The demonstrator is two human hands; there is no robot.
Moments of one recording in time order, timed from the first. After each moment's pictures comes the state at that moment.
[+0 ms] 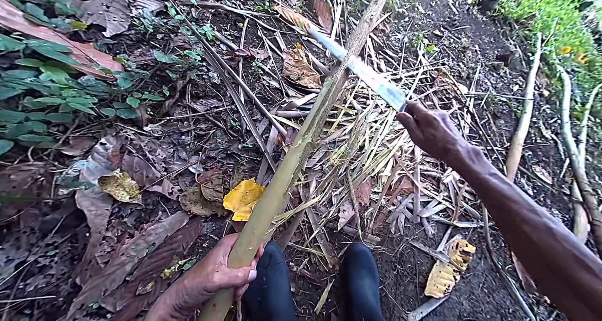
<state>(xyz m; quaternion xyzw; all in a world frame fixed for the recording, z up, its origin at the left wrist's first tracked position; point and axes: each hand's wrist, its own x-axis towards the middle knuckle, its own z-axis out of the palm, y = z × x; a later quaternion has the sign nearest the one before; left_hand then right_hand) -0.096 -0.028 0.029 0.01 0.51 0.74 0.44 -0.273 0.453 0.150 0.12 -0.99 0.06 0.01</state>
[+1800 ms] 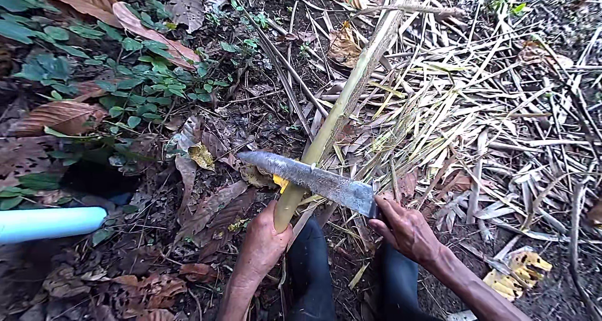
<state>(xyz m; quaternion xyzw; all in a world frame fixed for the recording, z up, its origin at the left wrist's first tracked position) -0.068 -0.005 0.063 -0.12 0.92 0.33 0.16 -0.078 0.323 0.029 0.25 -0.95 0.20 0.00</state>
